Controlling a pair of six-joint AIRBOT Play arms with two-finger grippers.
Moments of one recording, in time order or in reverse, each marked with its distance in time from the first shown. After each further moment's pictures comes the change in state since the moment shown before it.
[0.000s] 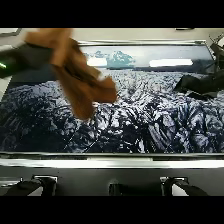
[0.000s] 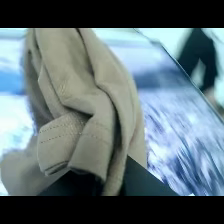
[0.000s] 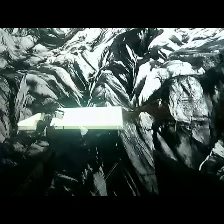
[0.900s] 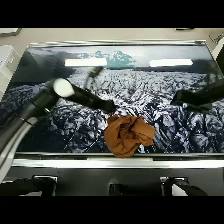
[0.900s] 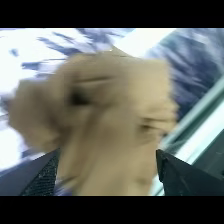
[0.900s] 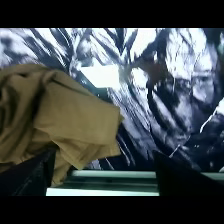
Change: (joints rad) left arm -0.270 -0.446 0.035 0.089 -0.286 -0.102; right arm 0.000 0.026 -0.223 -0.016 0.024 -0.013
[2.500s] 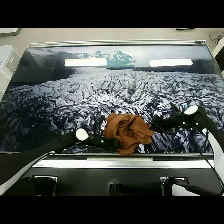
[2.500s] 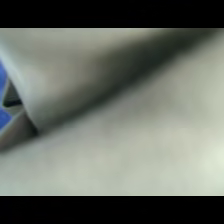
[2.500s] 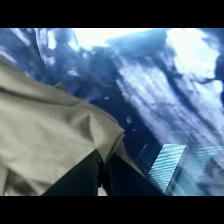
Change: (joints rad) left arm -0.272 0.053 -0.715 -0.522 0.541 0.005; right arm 0.000 -0.180 -0.499 0.367 -0.415 -0.134
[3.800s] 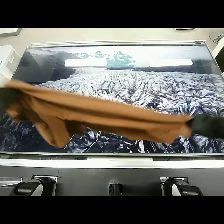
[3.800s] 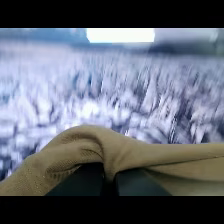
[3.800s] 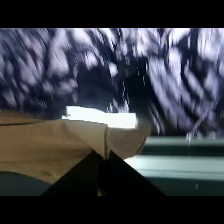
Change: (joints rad) left arm 0.728 0.758 0.478 0.650 -0.595 -0.050; right arm 0.000 0.694 0.360 -0.307 0.543 0.201
